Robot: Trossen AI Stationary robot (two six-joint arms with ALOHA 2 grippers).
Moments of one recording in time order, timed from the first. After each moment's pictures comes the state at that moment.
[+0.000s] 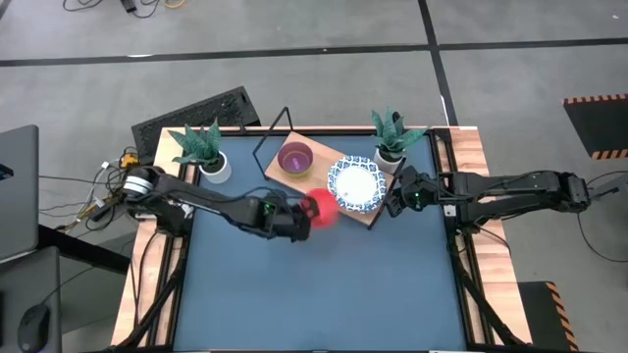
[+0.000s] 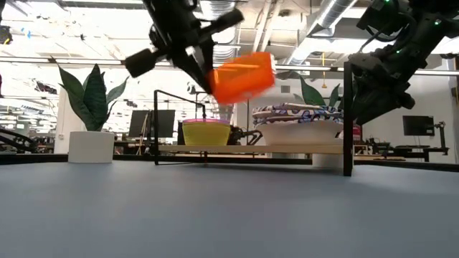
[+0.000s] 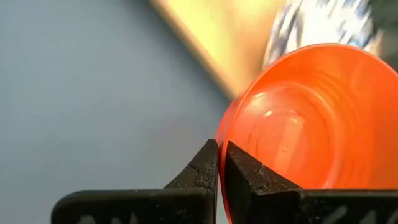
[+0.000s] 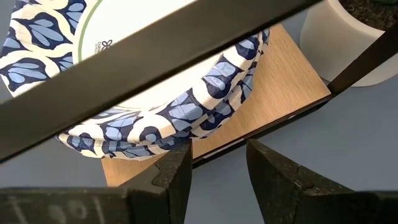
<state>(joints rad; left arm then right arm) -0.18 1.70 1.30 -0.61 -0.53 -1.95 -0.12 0.89 0.55 -0.57 0.29 0.76</state>
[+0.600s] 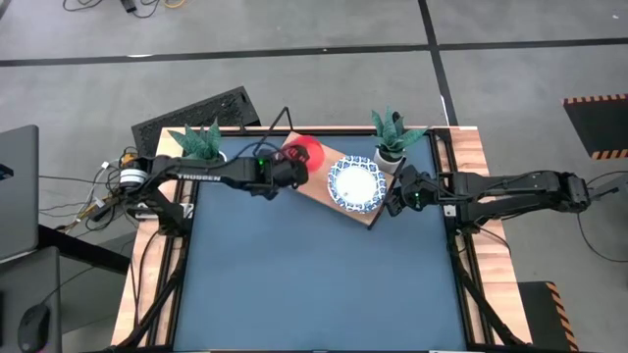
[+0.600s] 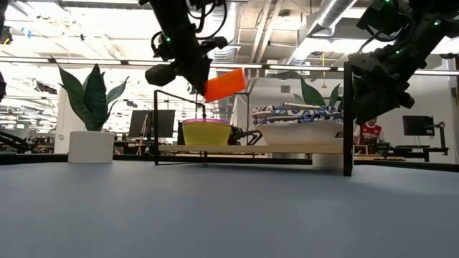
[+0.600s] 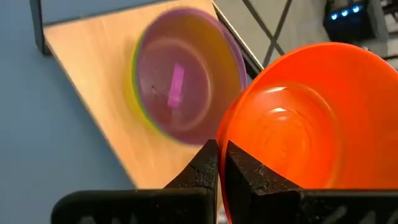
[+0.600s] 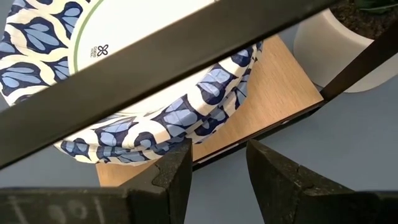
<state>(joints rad) 0.12 1.64 1.30 -0.61 -0.65 -1.96 -0.12 0.89 0.55 -0.57 0.32 0.75</state>
